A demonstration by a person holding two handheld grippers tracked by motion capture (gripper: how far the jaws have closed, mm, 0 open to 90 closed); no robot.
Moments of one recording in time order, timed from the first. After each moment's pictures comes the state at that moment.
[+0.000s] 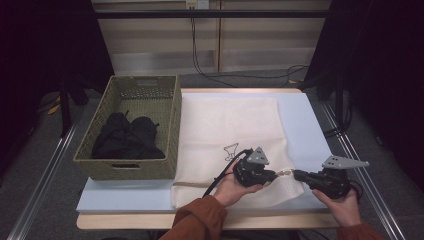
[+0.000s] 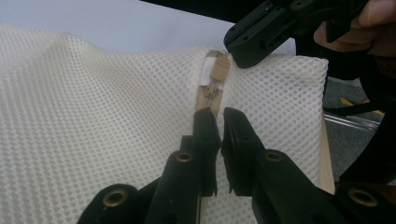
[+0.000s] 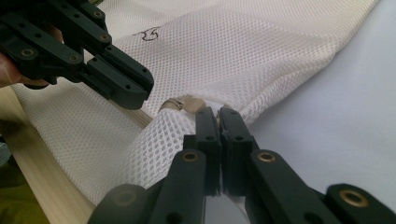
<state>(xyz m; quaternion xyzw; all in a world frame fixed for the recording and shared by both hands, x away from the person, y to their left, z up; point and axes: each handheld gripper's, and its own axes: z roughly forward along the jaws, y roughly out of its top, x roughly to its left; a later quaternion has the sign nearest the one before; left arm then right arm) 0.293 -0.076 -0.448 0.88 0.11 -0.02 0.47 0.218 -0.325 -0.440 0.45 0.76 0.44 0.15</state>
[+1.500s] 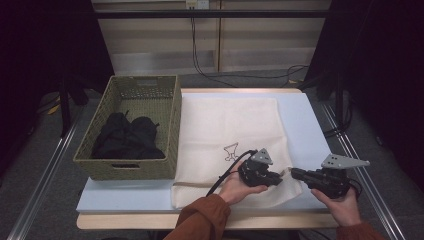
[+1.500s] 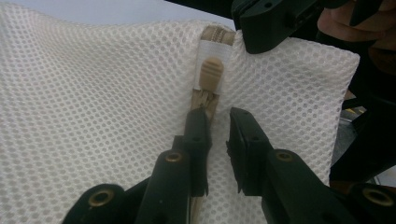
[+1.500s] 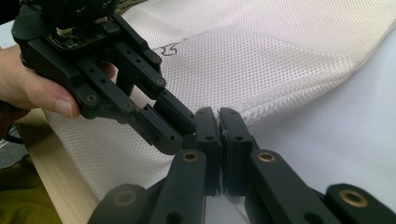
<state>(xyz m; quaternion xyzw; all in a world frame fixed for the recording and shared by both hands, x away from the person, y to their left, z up) 0.302 -0.089 -0.466 0.87 0.10 -0.07 0.47 0.216 -0.317 -0.428 0.42 0.77 0.46 0.15</state>
